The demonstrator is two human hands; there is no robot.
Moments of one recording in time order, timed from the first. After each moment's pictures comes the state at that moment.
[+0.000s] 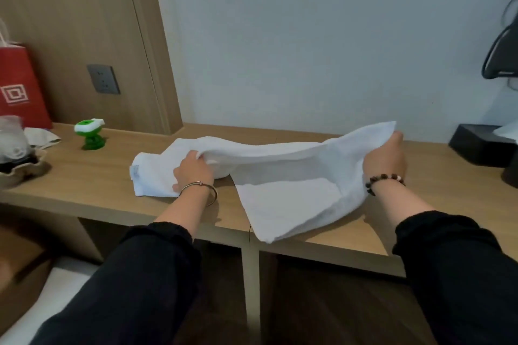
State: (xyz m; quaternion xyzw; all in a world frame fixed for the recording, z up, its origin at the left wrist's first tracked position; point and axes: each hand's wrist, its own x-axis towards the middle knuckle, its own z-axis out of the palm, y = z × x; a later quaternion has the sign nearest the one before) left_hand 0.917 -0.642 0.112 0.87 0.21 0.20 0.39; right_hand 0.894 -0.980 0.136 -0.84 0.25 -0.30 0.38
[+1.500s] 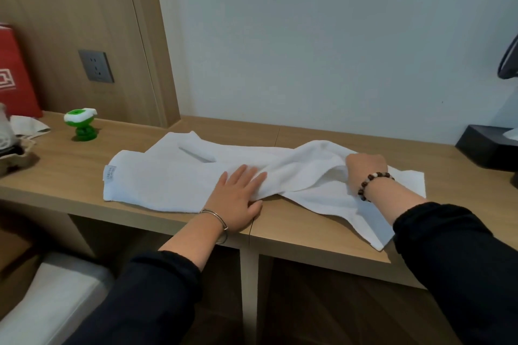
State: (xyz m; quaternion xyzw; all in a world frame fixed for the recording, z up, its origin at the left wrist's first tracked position) left_hand 0.896 -0.675 0.055 0.97 -0.23 0.09 0.05; right_hand 0.924 -0.966 0.120 -0.98 0.05 -0.02 -0.17
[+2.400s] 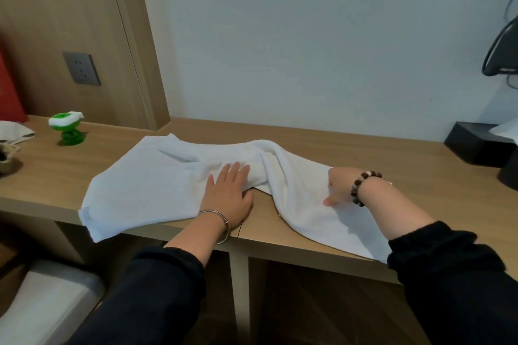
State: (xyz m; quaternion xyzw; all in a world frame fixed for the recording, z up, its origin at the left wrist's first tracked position) left_hand 0.902 -0.697 0.059 0.98 -0.12 0.10 0.12; right_hand 0.904 -0.958 0.129 -0.98 -0.01 0.17 -0.04
